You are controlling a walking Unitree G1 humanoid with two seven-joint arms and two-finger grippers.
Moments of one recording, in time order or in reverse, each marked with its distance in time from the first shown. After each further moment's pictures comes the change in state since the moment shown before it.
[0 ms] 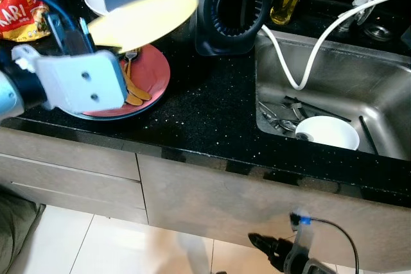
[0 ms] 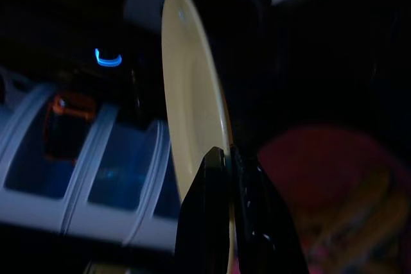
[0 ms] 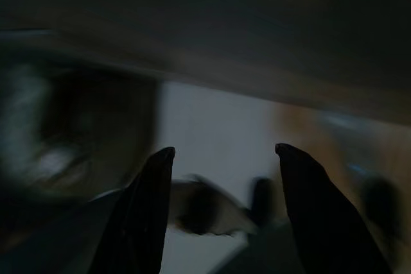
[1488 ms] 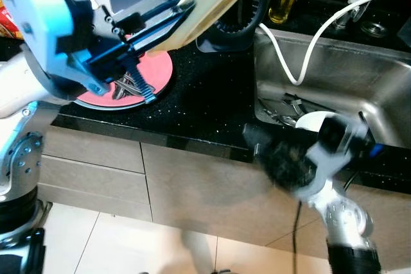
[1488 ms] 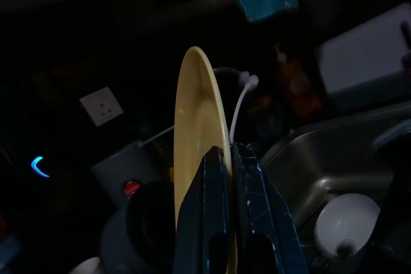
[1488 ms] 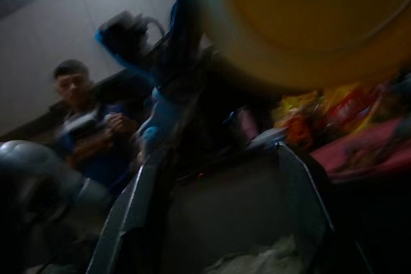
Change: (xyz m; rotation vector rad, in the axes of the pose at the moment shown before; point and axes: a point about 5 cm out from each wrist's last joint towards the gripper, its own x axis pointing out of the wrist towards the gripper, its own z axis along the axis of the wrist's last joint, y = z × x) left arm 0.021 0.011 0.050 -0.684 -0.681 0.140; right arm -0.014 0.170 0.184 -0.309 -0.704 1.096
